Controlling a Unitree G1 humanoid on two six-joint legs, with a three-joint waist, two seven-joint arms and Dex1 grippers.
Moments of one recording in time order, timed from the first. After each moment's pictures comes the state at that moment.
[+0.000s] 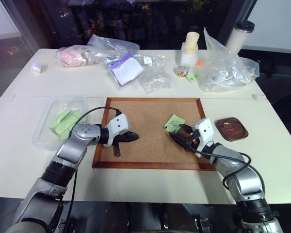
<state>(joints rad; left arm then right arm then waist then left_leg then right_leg) -0.48 0.54 -0.28 0.08 -0.13 0.32 -1.06 -0.12 -0.42 0.03 -0.19 0.31 0.36 0.56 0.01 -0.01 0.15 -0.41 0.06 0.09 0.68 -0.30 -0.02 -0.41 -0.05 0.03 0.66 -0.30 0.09</state>
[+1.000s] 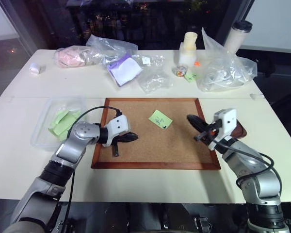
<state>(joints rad) -0.49 0.57 -0.30 0.08 -0.10 0.28 -1.07 -0.11 -0.40 -0.20 -0.35 0.46 0.47 0.45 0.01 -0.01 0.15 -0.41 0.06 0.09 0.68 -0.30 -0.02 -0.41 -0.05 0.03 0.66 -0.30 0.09</state>
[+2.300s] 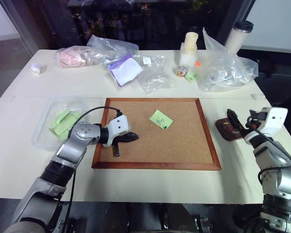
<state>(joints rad) -0.48 0.56 -0.30 0.08 -0.10 0.27 -1.07 -0.15 -0.46 -0.39 -0.17 0.46 0.41 0.37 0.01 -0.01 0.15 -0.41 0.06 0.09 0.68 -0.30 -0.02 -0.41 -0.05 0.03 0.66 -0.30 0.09</state>
